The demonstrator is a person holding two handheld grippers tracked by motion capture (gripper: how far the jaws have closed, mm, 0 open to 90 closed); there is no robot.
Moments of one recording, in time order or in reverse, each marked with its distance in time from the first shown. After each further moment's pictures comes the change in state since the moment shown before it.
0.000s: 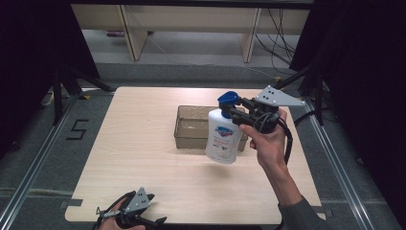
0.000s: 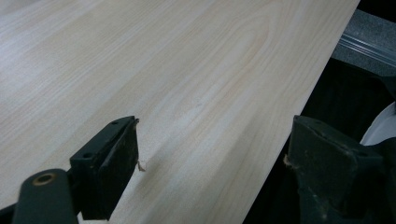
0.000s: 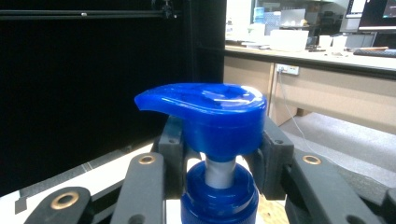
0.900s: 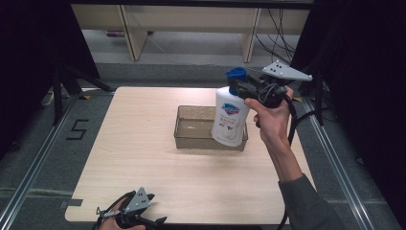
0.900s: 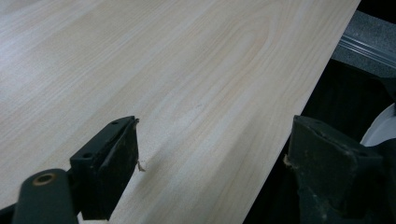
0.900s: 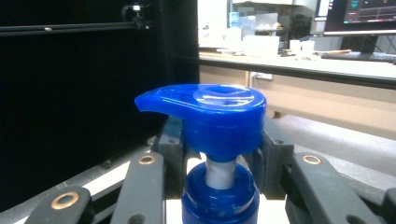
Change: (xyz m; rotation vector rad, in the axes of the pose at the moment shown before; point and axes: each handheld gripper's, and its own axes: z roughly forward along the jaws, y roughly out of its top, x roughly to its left) left arm 0.000 0.000 0.000 -0.003 -0.002 -0.003; right arm -0.038 0.035 0.014 -0.017 -0.099 0.031
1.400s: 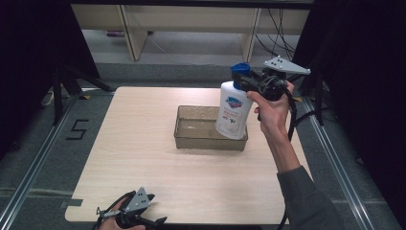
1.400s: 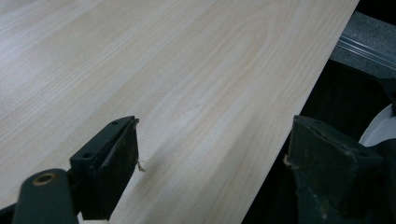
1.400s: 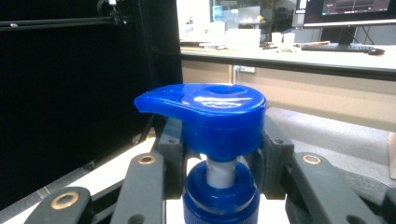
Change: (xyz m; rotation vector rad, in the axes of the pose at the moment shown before) left arm 0.000 0.000 0.000 0.002 -0.005 0.000; right arm -0.025 -0.003 0.014 0.019 -0.067 0.016
